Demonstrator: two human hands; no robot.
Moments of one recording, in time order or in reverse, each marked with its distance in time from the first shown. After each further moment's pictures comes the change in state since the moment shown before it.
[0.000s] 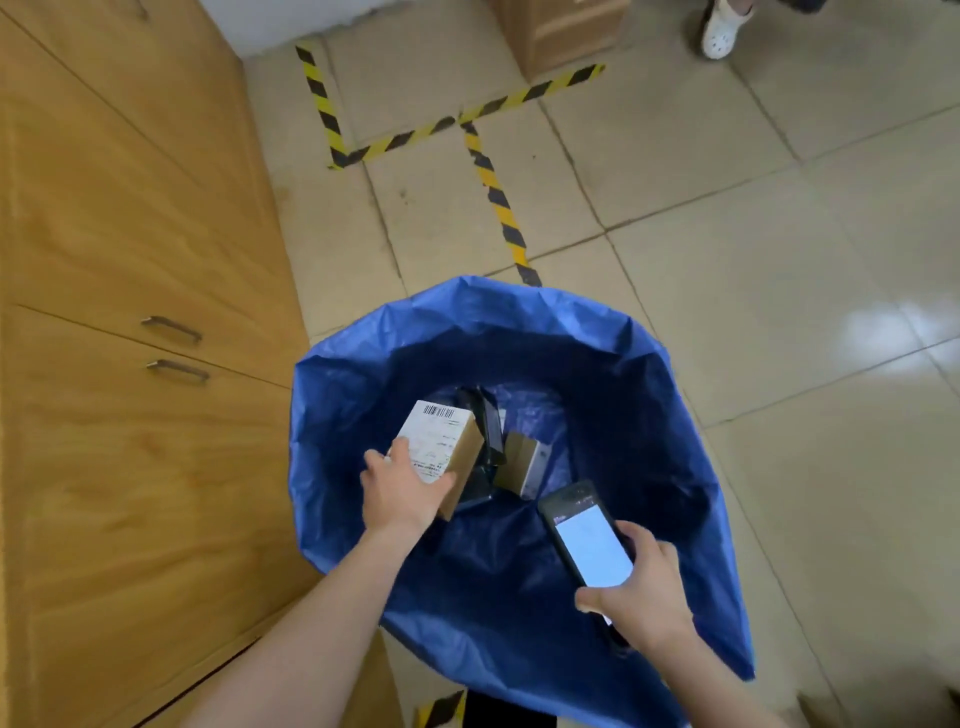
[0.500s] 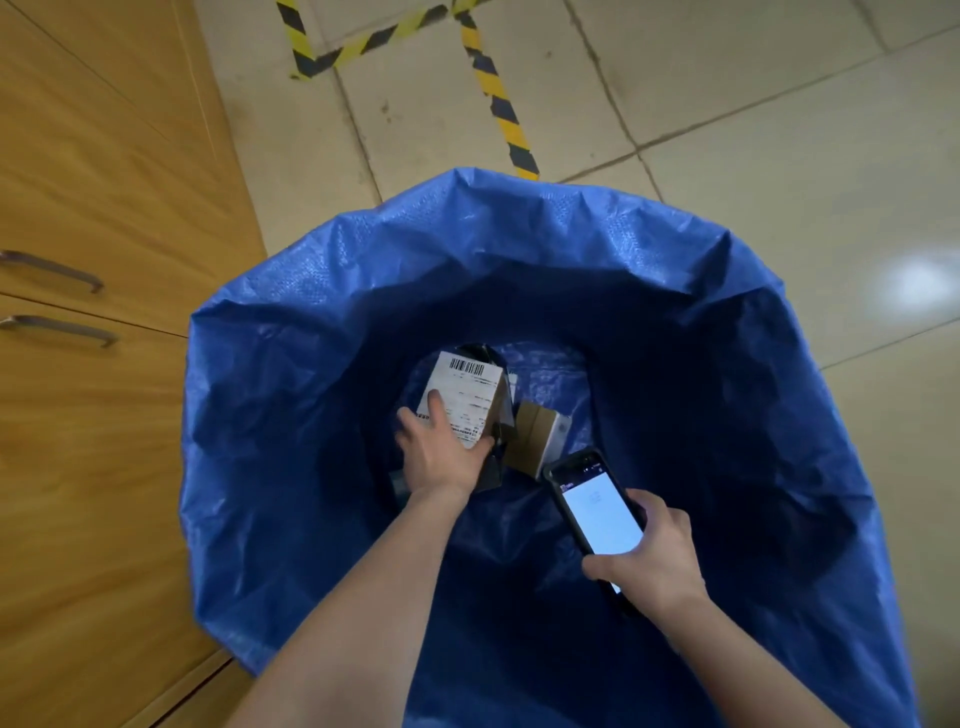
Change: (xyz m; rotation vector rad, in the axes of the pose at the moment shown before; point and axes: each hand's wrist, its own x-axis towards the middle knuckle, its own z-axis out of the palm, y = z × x) left_hand 0.107 -0.001 0.133 0.051 -0.033 0.010; right_hand 0.128 0.026 0.078 -0.001 -0.044 0.056
